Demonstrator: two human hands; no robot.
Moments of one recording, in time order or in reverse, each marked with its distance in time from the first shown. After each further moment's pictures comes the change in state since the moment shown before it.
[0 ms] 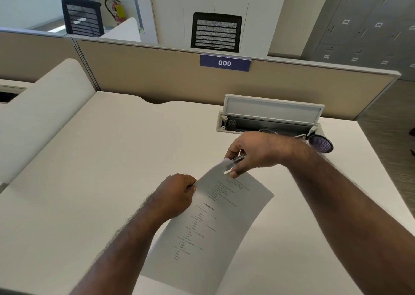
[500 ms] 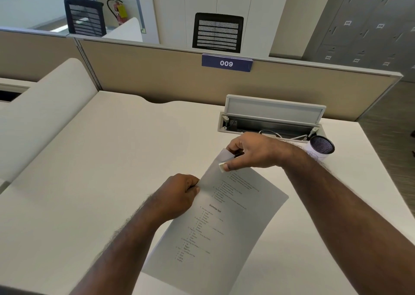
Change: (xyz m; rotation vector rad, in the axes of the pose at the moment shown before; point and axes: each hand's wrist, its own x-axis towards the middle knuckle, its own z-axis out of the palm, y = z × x) left_hand -0.006 0.000 -0.004 -0.094 -0.039 0.054; right_hand 0.006 0.006 0.009 0.222 0.048 -0.104
